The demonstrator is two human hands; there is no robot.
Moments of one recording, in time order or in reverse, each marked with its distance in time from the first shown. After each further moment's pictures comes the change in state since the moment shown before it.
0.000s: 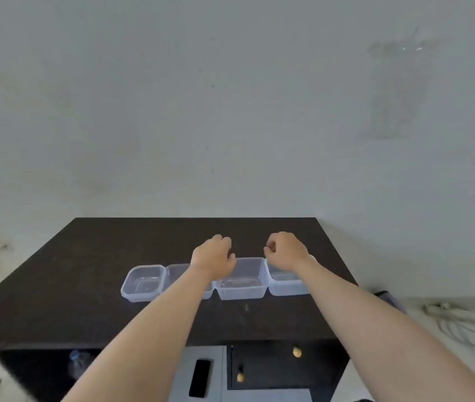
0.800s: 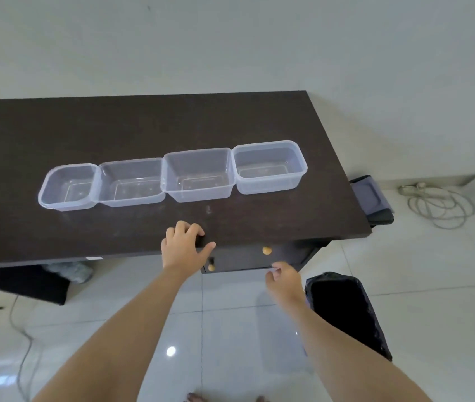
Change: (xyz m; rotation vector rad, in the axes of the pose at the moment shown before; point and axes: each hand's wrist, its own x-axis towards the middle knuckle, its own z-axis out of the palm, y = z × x) left_hand -0.068 -0.015 0.231 -0.088 -0.140 -0.250; right_hand -0.146 0.184 0.227 0.409 -0.110 0.720
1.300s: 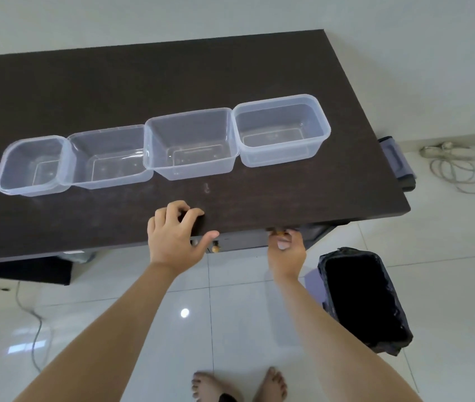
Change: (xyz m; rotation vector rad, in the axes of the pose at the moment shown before) left_hand 0.014 -0.032 0.035 0.145 0.326 0.258; right_hand 0.044 -0.014 0.050 0.515 0.357 0.066
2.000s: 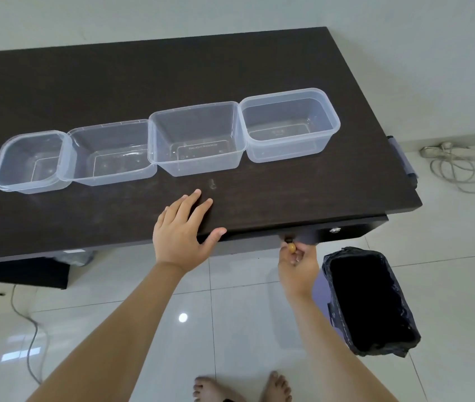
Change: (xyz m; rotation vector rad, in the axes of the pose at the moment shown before) left_hand -0.001 -0.002 0.007 -0.036 -0.029 0.034; right_hand -0.019 0.024 -0.013 0.076 0.039 -0.065
